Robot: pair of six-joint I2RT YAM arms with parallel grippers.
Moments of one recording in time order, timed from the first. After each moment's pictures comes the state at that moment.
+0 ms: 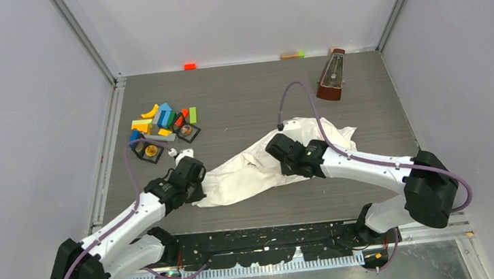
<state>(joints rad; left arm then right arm) -0.63 0.99 0.51 -0.59 -0.24 -0.66 0.93 1.38 0.91 -0.60 0.45 0.75</state>
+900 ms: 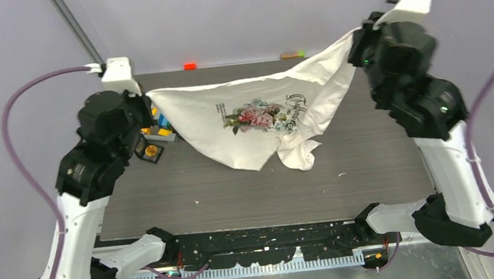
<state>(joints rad) -0.49 1.03 1.58 -0.87 -0.46 -0.16 0.59 1.28 1.94 -0.81 0.78 0.25</state>
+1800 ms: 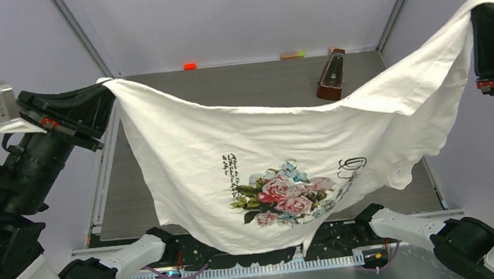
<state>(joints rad) -0.49 1.04 2.29 -0.91 0.11 -0.11 0.57 1.03 2.34 -0.55 0.06 0.04</state>
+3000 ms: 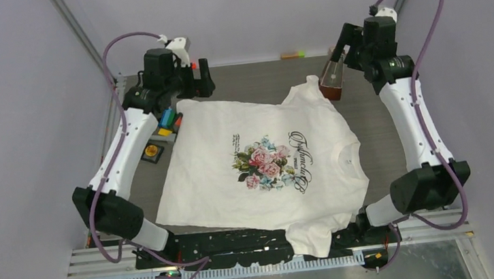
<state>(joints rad) -0.31 1.59 1.70 -0.63 0.09 -0.15 0.05 1.53 1.69 -0.63 0.18 0.33</state>
